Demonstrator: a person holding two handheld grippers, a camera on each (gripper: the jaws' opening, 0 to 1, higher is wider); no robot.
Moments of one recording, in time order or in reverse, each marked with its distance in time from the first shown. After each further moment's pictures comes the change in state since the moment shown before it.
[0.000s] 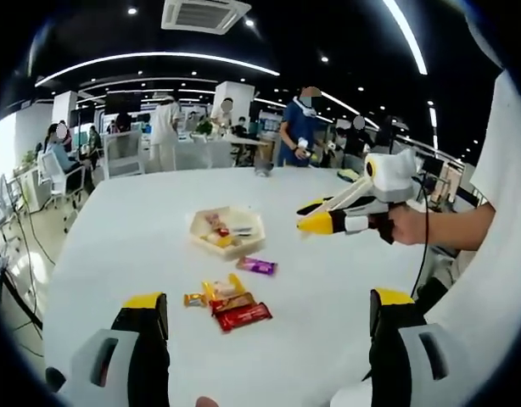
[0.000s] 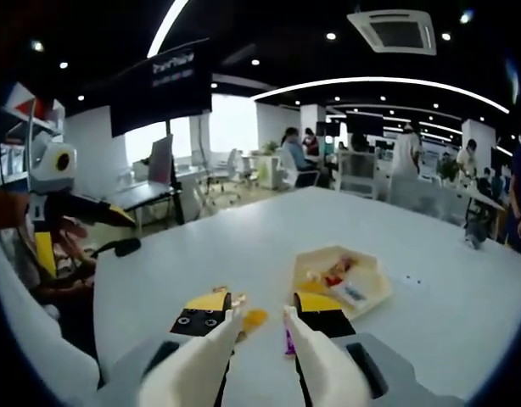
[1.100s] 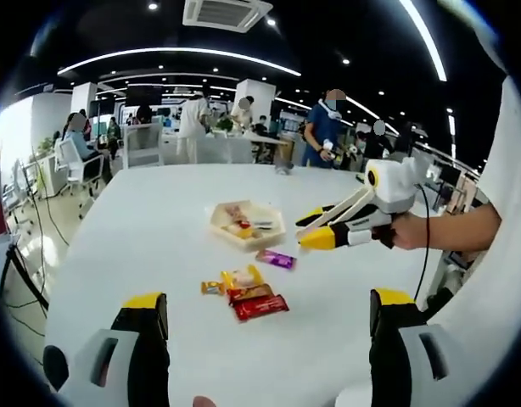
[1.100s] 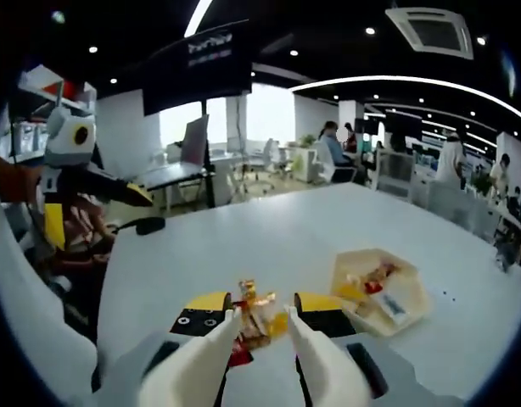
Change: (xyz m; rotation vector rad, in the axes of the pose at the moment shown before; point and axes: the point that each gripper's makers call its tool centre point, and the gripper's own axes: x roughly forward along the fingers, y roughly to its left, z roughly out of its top) left arm -0.010 0.026 -0.016 -0.072 -0.010 0.102; right arm 0.043 0.045 -0.019 -0.108 0.042 0.209
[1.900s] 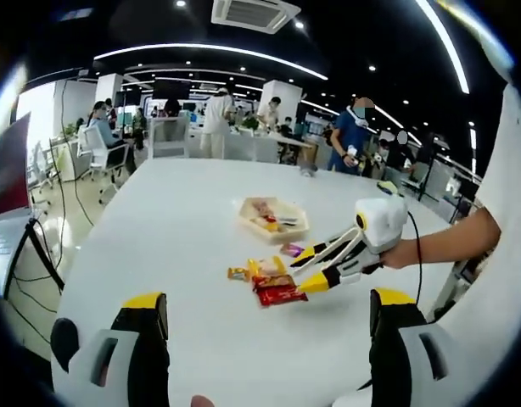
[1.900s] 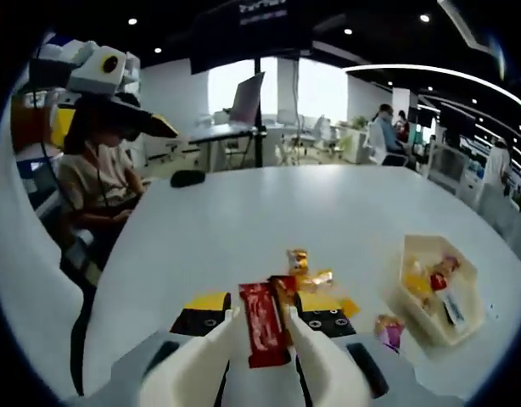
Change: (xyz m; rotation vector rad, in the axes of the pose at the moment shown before) left arm -0.028 0.028 -0.013 -0.072 0.006 0.097; right arm 0.059 0.042 -0.063 -0.125 0.157 0.211
